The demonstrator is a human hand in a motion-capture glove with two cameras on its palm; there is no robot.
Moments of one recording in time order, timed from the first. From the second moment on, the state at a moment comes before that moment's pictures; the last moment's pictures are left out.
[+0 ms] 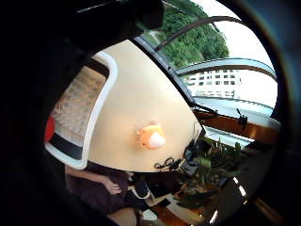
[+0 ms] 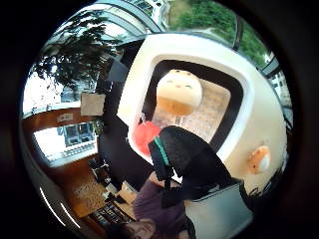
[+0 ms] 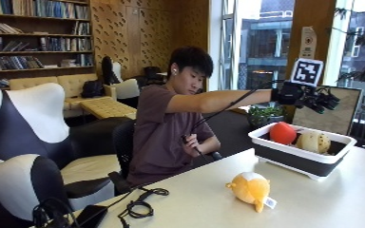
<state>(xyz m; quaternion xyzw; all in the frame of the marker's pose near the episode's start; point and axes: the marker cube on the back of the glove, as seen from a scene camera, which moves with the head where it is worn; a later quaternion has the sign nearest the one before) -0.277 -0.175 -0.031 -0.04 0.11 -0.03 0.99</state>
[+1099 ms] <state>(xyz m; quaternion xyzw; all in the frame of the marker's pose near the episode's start) -0.012 -0.093 0.193 0.02 -0.08 0.05 1.00</state>
